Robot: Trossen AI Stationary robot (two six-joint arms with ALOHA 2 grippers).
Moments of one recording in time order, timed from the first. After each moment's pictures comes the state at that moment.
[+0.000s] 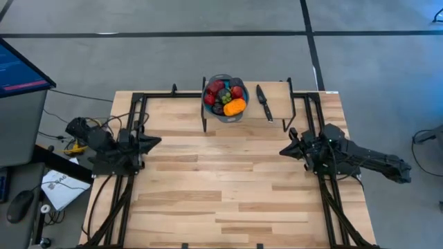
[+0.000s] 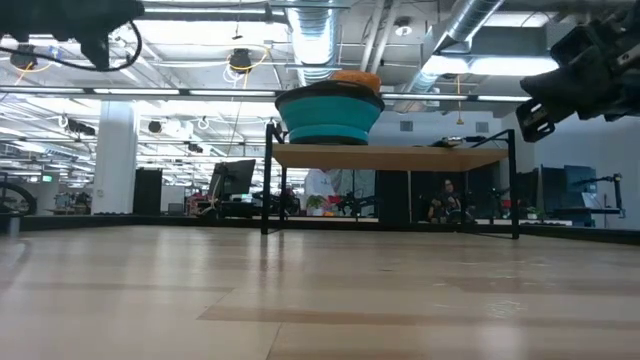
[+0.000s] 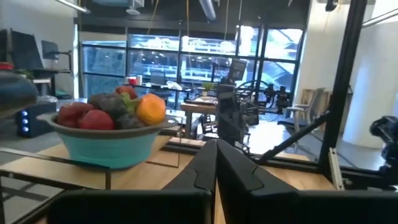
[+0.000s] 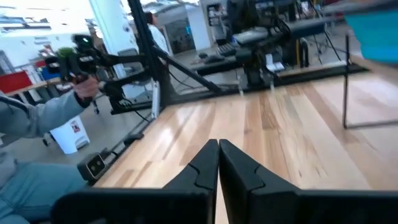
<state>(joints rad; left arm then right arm) -0.54 0.01 0.21 0.05 -0.74 0.07 -0.34 0.09 0.02 0.06 -0.58 0.24</state>
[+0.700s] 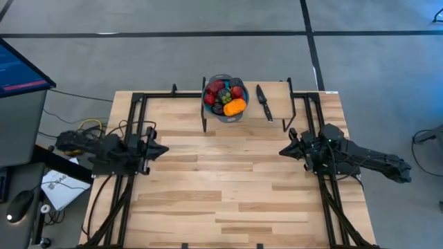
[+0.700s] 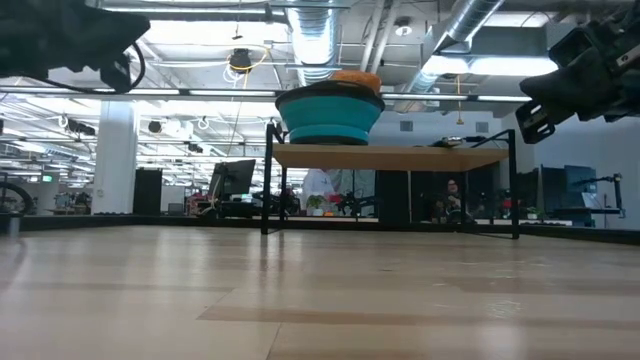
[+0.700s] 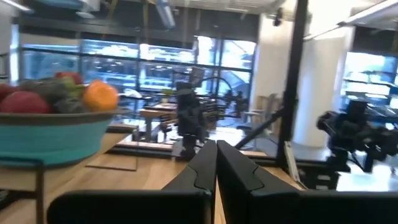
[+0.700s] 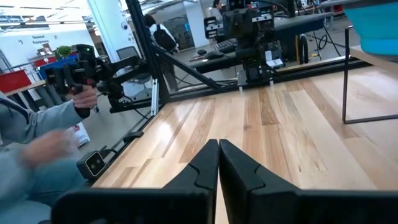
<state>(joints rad) -0.26 0.01 0.01 0.27 -0.29 -0.02 -0.34 0.10 0.02 0.04 -0.57 0.24</state>
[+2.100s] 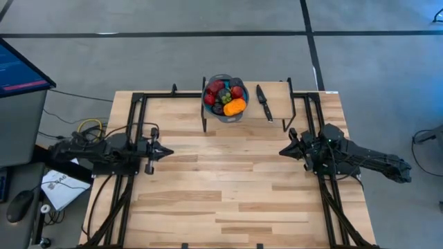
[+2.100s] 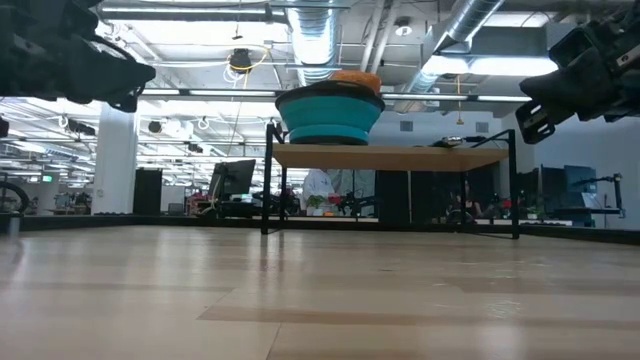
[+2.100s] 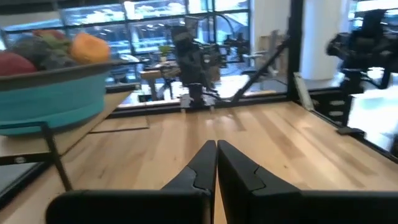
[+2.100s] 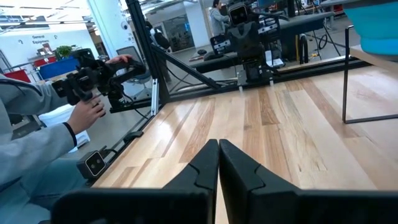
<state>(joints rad) -0.05 0.00 0.01 0.02 -0.05 0.10 -0.34 0.10 0.02 0.04 -0.57 0.24</state>
